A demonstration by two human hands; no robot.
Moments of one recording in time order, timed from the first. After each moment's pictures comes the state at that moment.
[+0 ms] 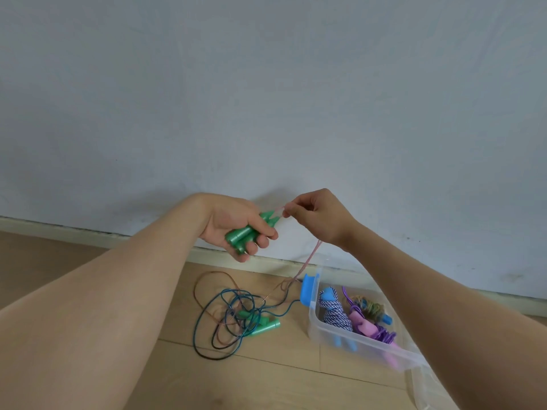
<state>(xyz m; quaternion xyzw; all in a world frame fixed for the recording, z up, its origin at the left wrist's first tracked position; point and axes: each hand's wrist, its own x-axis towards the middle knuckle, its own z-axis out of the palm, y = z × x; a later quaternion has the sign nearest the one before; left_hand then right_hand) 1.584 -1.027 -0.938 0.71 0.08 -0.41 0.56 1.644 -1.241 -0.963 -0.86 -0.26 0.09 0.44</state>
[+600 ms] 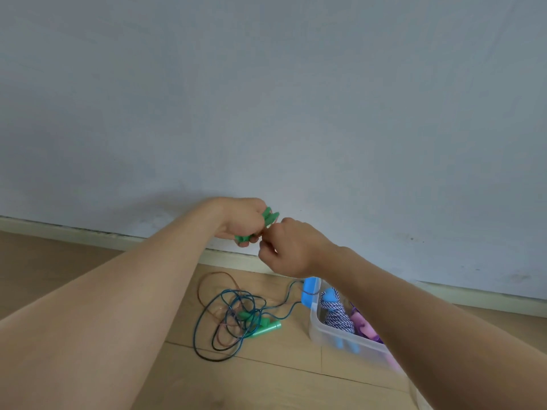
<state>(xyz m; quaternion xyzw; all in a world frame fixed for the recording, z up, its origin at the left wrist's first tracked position) 1.601 -1.034 -0.958 0.86 0.04 -0.27 0.43 1.607 -1.206 -0.988 -0.89 -0.44 0.03 0.12</state>
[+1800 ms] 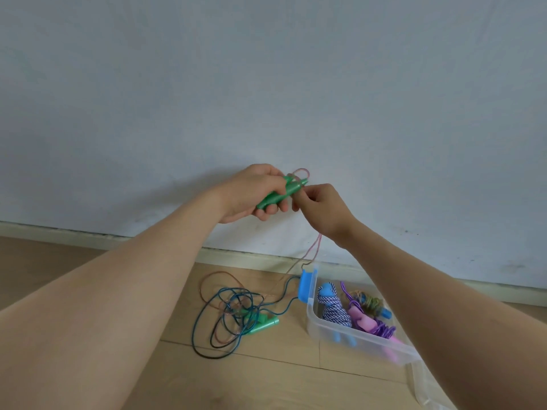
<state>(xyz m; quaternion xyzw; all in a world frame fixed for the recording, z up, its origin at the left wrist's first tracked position) 1.604 -1.065 -0.922 0.79 0.02 -0.12 0.61 1.649 -1.245 -0.970 -0.84 -0.19 0.06 0.50</state>
